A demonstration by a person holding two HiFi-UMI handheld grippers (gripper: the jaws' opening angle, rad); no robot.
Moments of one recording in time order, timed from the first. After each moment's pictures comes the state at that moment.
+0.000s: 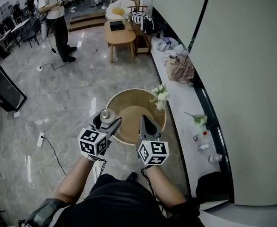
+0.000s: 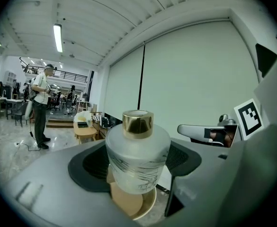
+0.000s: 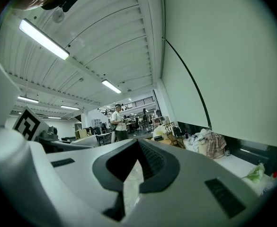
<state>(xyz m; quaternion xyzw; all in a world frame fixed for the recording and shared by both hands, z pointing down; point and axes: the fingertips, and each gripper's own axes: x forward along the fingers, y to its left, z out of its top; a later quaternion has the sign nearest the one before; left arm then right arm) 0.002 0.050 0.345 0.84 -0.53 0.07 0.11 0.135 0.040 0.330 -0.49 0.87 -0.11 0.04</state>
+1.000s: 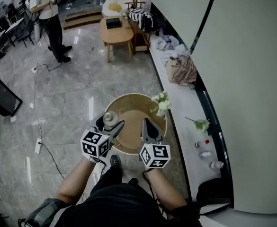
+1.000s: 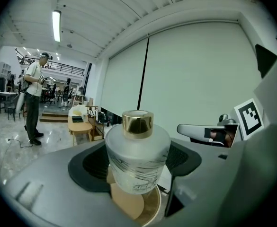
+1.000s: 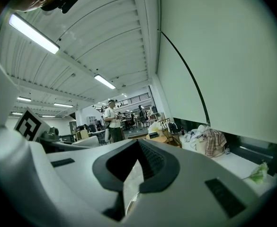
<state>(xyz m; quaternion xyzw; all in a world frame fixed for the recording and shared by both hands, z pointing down) -0.007 -0.061 0.379 0.85 -0.50 0.08 0.14 0.123 -0.065 0.360 -0.50 0.85 -0.13 0.02</state>
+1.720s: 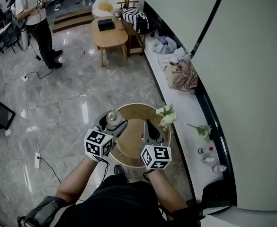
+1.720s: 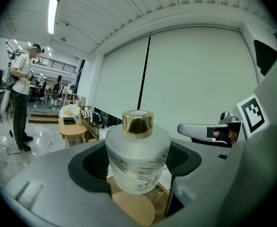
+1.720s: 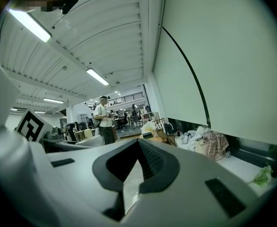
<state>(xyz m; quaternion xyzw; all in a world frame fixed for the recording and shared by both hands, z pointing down) -0.068 -0.197 0.384 0.88 -0.45 0.08 0.14 0.052 -0.182 0.360 -0.55 0.83 -0.12 0.01</state>
